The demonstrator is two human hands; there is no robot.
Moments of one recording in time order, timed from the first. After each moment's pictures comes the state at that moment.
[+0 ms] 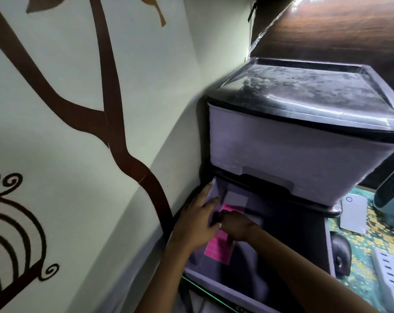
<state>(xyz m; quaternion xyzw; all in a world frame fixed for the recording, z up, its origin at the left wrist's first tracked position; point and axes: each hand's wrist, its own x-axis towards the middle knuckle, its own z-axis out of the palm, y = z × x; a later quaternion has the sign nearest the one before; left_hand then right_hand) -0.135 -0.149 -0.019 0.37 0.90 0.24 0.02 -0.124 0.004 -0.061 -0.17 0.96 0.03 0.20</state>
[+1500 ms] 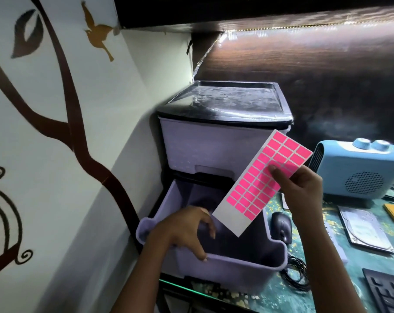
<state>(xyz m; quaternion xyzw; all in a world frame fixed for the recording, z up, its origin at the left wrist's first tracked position) -0.084 -0.123 0.035 0.54 0.78 0.21 0.22 0.059 0.063 0.095 0.14 0.66 -0.57 -0.47</state>
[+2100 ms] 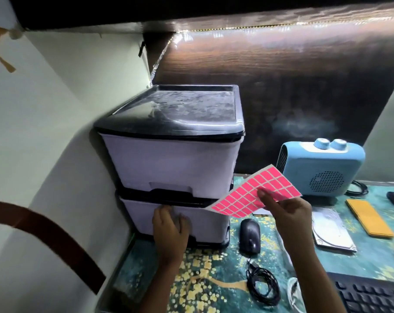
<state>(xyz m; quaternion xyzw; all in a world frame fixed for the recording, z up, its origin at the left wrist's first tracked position) -0.077 -0.013 -0.047 0.22 0.84 0.45 -0.19 0.088 0.136 0.055 0.22 0.62 -0.58 -0.48</state>
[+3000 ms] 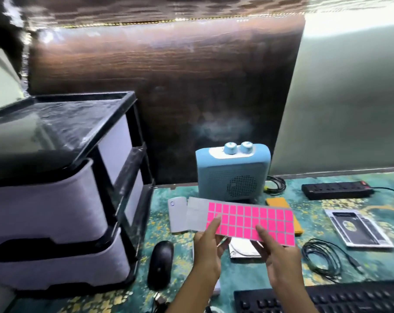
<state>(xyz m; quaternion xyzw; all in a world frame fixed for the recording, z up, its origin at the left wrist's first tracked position) 0.113 0.249 -0.006 -0.04 0.49 0.75 0.45 0.221 0.306 -0.014 0.41 0.32 -0.71 -0.47</state>
